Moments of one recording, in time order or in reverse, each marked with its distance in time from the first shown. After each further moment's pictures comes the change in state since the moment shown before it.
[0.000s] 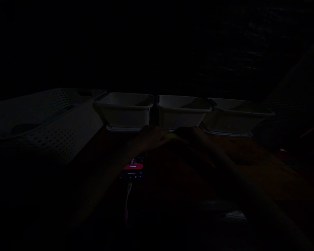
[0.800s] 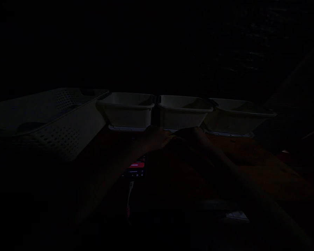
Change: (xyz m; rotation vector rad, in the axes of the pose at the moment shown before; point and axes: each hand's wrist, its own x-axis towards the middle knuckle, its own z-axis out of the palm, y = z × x) left_hand 0.000 0.013 0.000 0.130 0.020 -0.010; right_hand 0.004 0.009 0.010 -0.080 0.040 0.067
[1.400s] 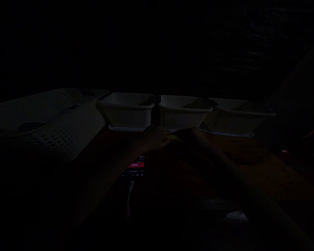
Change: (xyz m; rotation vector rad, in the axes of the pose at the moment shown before) left_hand 0.000 -0.002 -0.003 -0.092 -0.032 -0.014; right_hand 0.002 0.005 0.008 -0.018 -0.036 0.029
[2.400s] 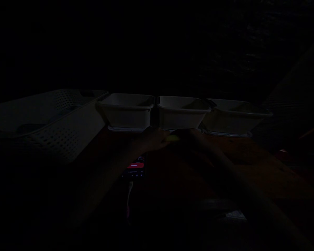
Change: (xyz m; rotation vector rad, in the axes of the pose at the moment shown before) left_hand 0.000 -0.004 0.001 -0.076 -0.047 0.024; right_hand -0.004 -0.009 -0.010 0.067 -0.075 -0.078
